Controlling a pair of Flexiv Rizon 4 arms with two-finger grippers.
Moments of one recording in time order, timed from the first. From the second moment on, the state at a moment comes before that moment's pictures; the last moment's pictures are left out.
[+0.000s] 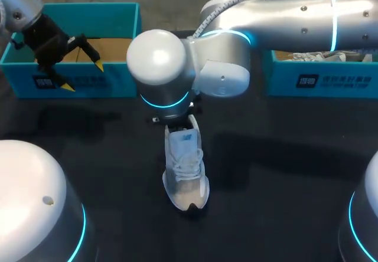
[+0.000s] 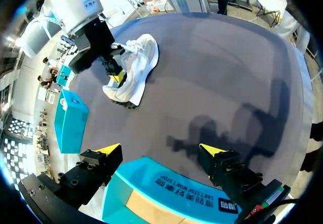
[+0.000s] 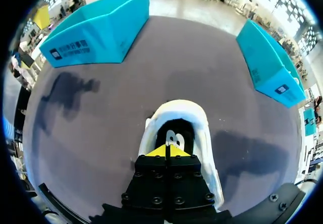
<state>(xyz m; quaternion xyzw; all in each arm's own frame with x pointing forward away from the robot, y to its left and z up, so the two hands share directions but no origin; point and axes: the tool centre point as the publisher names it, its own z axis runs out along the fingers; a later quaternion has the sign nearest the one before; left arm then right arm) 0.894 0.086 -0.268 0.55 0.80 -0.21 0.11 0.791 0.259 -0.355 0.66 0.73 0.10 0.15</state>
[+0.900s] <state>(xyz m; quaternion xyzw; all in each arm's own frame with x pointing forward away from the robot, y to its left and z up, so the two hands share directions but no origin) 0.894 0.086 -0.268 0.55 0.80 -0.21 0.11 0.771 0.244 -0.357 0.67 0.72 0.07 0.12</state>
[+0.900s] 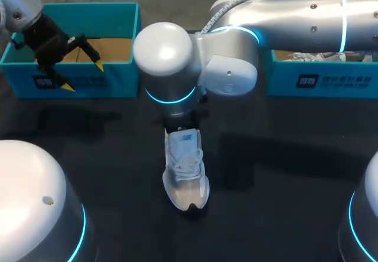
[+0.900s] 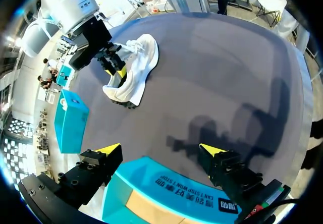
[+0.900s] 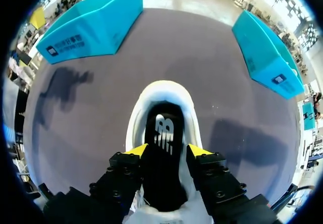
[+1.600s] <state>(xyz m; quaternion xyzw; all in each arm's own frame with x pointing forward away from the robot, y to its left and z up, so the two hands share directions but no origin) 0.894 0.086 -0.268 0.55 0.80 -0.21 0.11 0.765 0.249 -0.352 0.67 0.73 0.07 0.12</state>
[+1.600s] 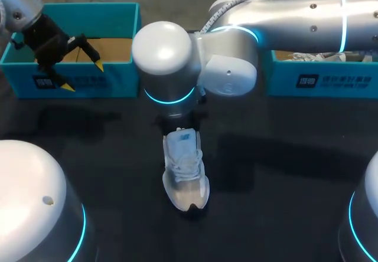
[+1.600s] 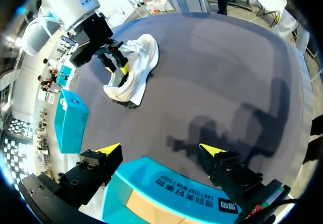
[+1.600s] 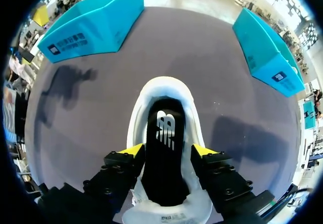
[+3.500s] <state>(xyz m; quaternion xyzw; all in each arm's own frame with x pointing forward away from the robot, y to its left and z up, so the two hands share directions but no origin) 0.894 0.086 -0.269 0.55 0.80 -0.21 0.11 0.723 0.248 -0.328 0.69 0.72 0.05 0.09</state>
